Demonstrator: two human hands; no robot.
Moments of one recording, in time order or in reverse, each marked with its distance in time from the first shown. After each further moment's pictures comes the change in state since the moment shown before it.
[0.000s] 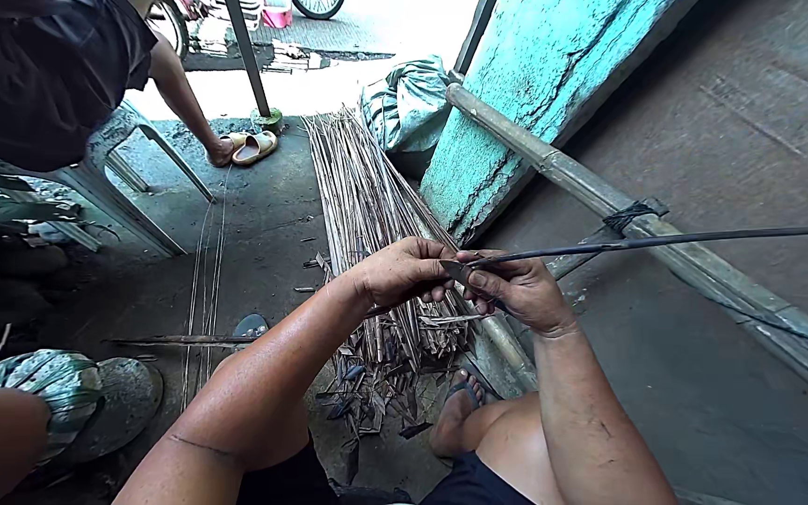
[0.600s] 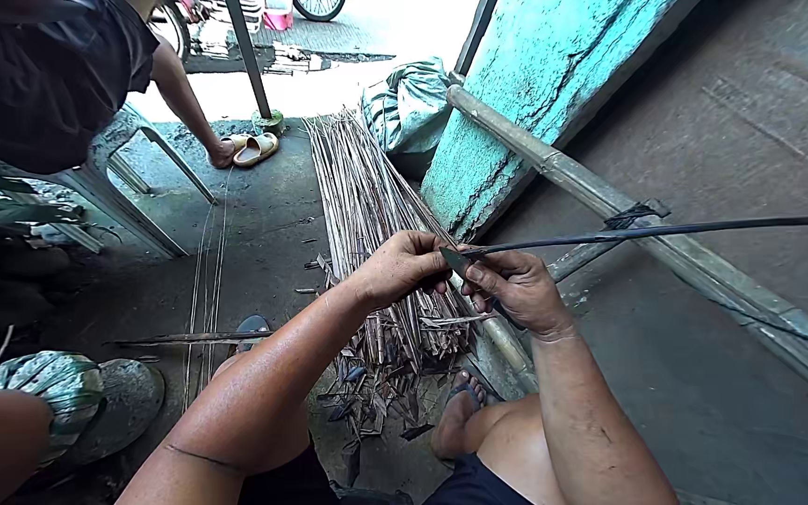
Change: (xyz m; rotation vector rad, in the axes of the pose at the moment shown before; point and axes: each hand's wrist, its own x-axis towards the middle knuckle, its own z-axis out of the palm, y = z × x) left_hand -0.004 0.006 0.009 0.132 0.229 0.110; right_hand 0.004 0.000 0.008 -0.052 0.096 -0.002
